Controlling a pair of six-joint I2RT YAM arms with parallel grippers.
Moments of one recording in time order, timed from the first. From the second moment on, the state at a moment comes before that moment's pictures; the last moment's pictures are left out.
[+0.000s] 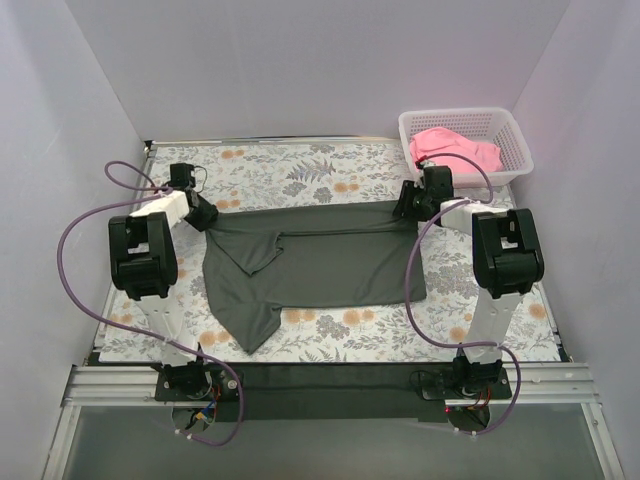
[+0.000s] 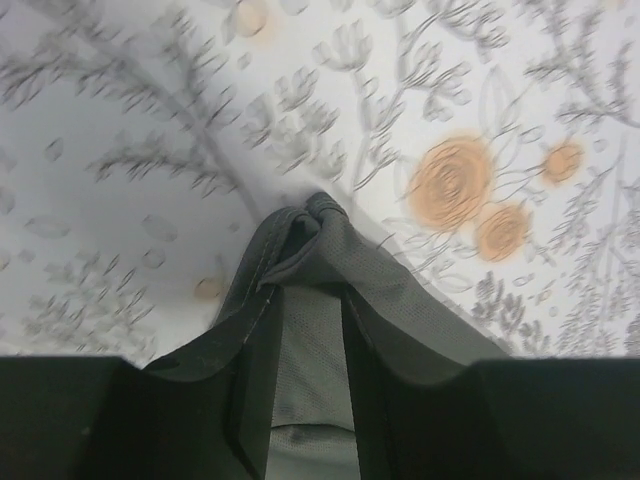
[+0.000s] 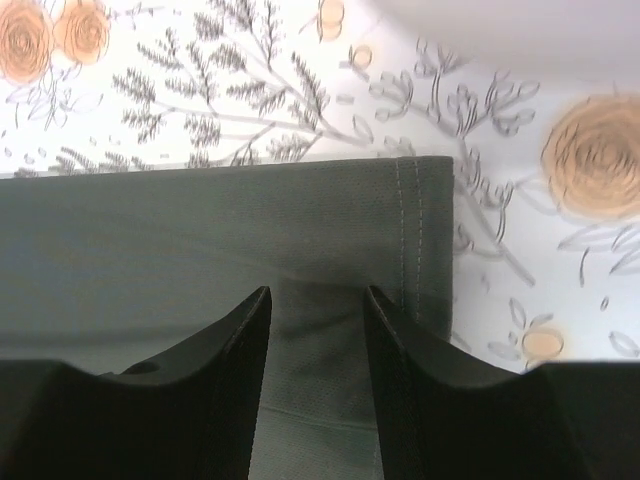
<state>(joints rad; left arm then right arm) 0.10 1.94 1.28 -0.38 -0.09 -0.79 0.16 1.92 1.13 0.01 -0.18 0.28</state>
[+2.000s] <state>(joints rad) -0.03 1.36 0.69 -0.68 -0.19 -0.84 0.35 1.14 0.56 -0.46 -0.09 0.33</state>
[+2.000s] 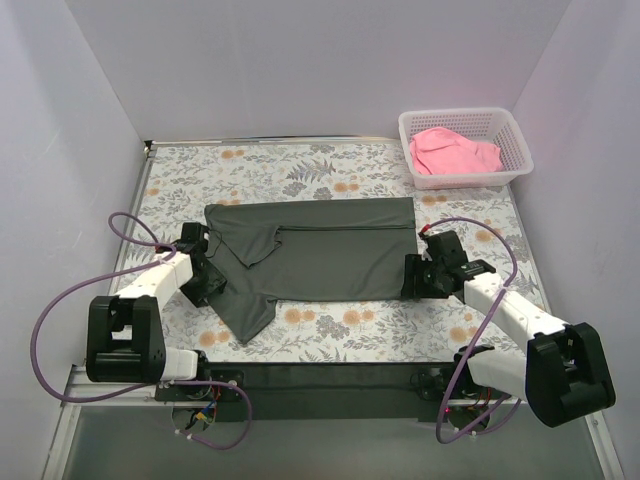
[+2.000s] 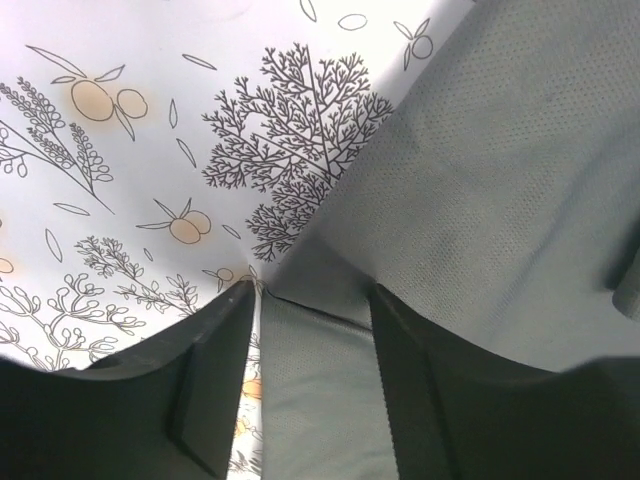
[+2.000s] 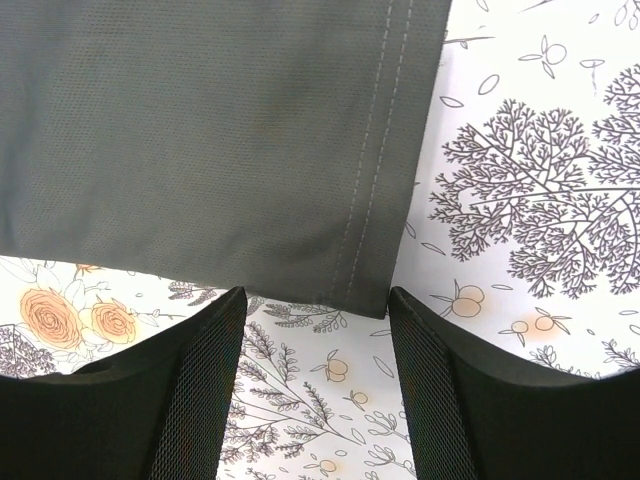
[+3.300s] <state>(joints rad) 0.03 1.32 0.86 -0.78 -0.13 -0.81 0.31 1.23 0.75 -0.63 -0.01 0.30</state>
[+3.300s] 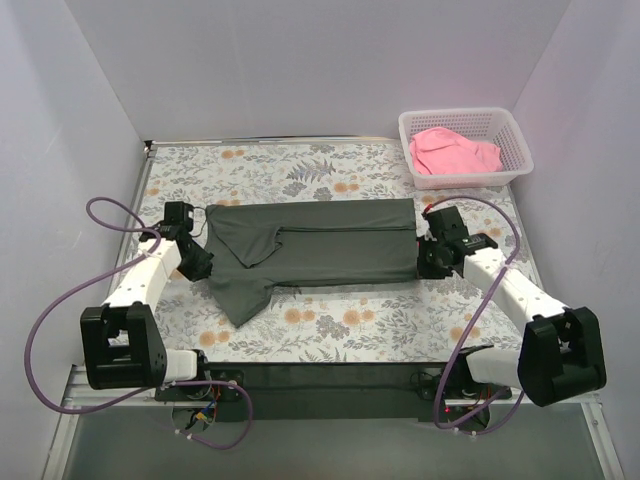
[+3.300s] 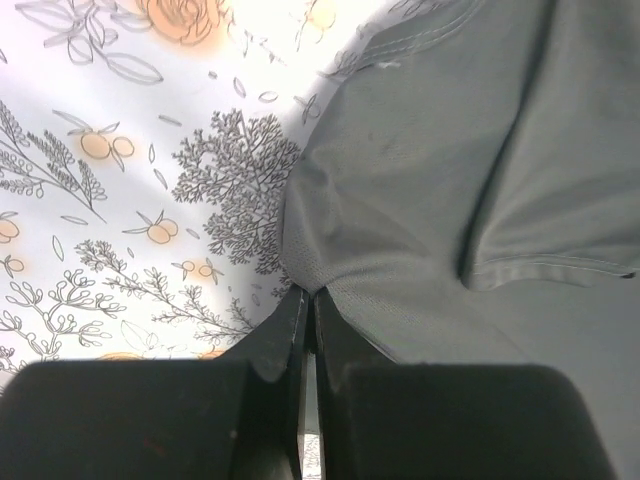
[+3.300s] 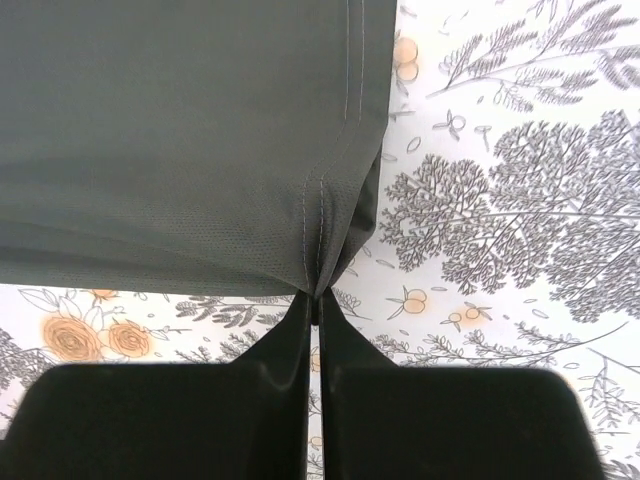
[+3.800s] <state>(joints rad) 0.06 1.51 1.02 -0.78 -0.07 -0.78 0.27 1.48 1.01 -0.67 -0.01 0.25</state>
